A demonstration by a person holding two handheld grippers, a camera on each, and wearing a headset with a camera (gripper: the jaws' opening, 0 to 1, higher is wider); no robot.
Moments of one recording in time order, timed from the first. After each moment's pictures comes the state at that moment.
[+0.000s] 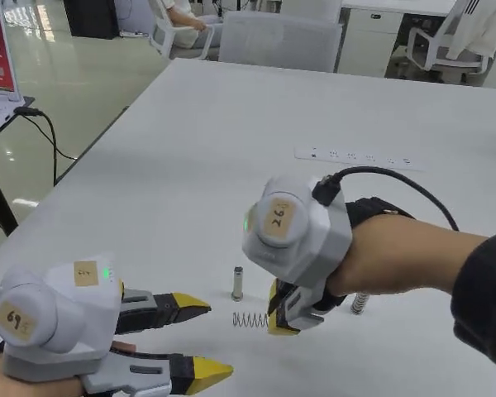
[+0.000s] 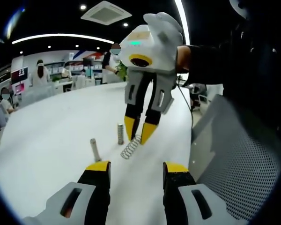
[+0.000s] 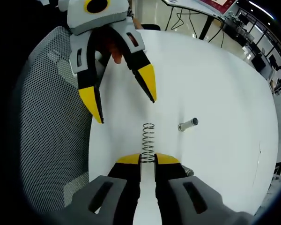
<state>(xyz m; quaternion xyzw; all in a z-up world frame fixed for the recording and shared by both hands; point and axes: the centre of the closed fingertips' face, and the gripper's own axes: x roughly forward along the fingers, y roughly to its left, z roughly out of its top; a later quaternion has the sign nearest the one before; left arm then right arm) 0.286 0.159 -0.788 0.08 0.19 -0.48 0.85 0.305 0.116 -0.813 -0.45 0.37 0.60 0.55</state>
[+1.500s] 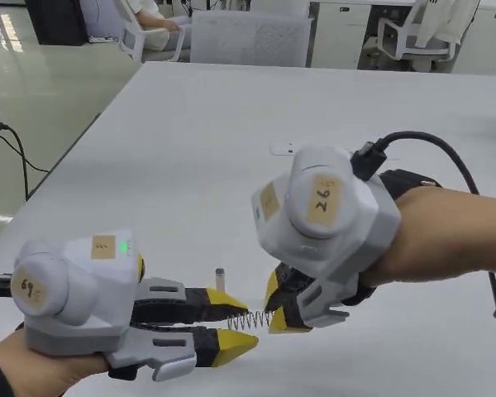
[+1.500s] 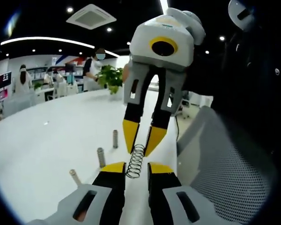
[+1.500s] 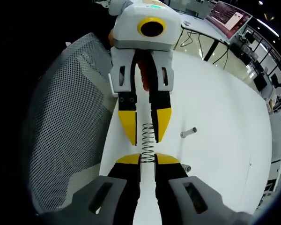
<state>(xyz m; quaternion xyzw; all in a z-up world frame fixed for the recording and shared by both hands) 0.285 0.113 -0.761 0.06 0.17 -0.56 0.81 0.279 0.111 -0.770 -0.46 0.30 0.65 0.53</state>
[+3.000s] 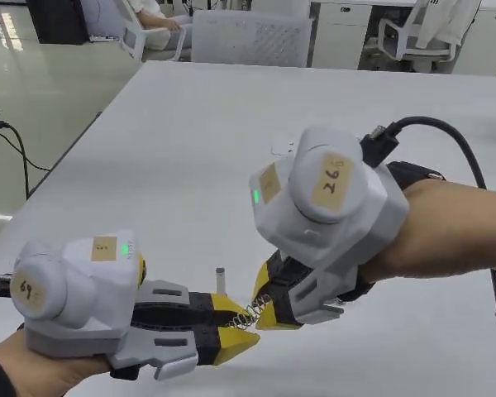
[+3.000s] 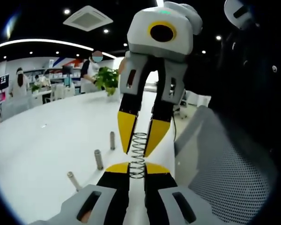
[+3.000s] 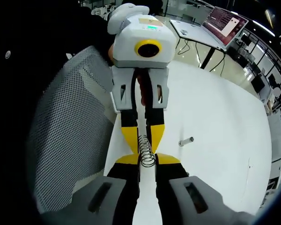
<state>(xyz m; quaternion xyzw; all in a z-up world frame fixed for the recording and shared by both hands) 0.281 0.109 -0.759 0.06 0.16 -0.57 0.80 0.273 0.126 -0.750 -0.43 0.29 0.65 0.56</state>
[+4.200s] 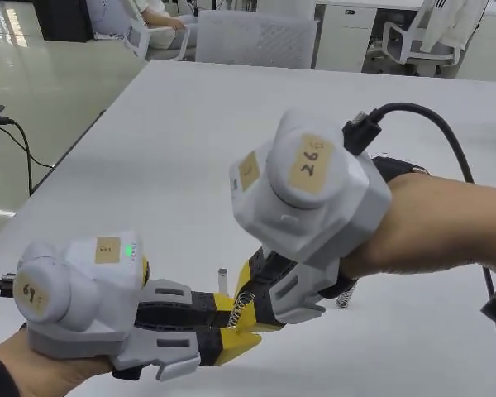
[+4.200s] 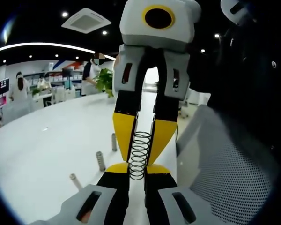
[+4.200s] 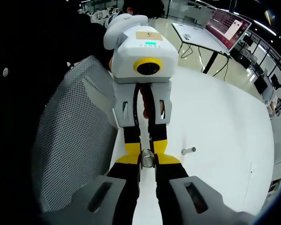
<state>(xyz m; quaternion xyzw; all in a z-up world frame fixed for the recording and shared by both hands) 0.282 0.110 -0.756 0.07 0.14 -0.57 0.81 0.267 0.144 -0.744 -0.42 0.29 0.66 0.55</state>
